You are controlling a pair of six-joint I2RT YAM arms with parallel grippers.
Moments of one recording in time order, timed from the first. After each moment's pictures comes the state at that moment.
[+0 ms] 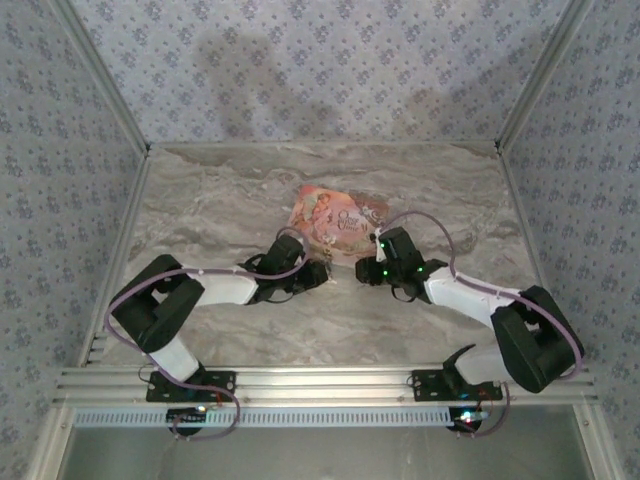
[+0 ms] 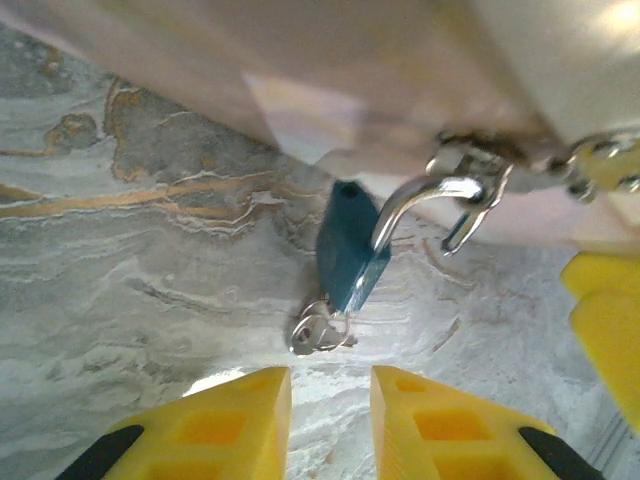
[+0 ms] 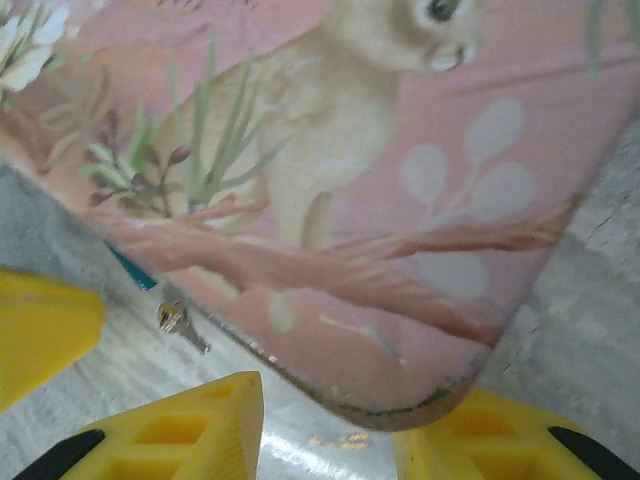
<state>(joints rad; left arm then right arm) -0.78 1.64 0.68 0.21 0.23 -1.01 0.55 1.36 0.62 -0.10 -0.12 0.44</state>
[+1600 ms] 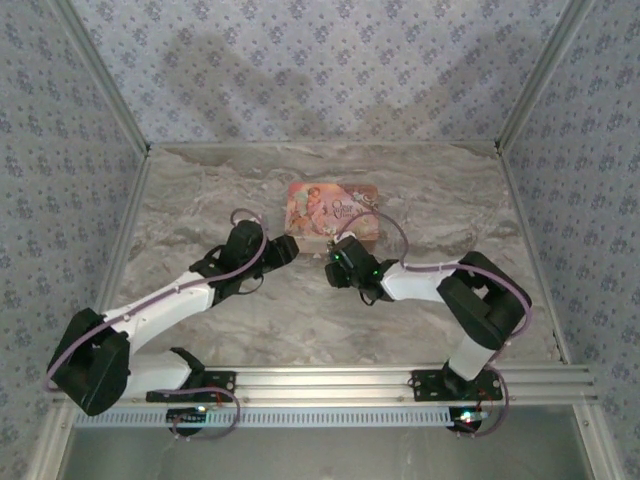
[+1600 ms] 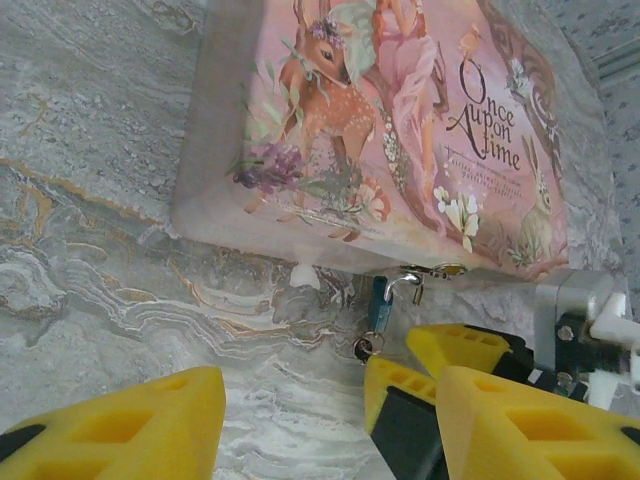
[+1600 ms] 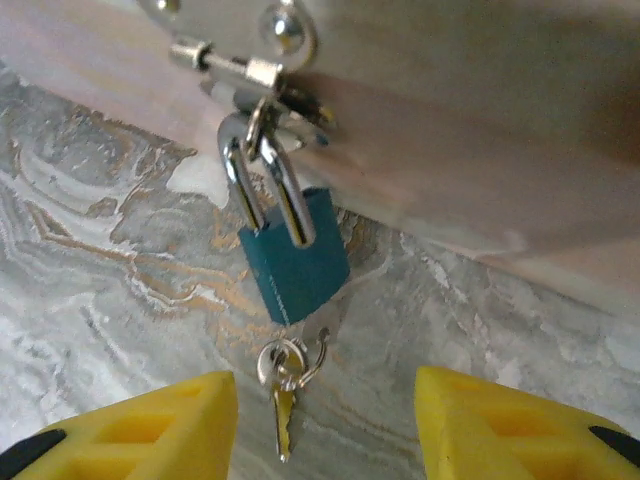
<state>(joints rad) -0.65 1.22 0.67 -0.10 0.01 -0.91 0.80 1.68 0.76 0.05 0.20 0.39</state>
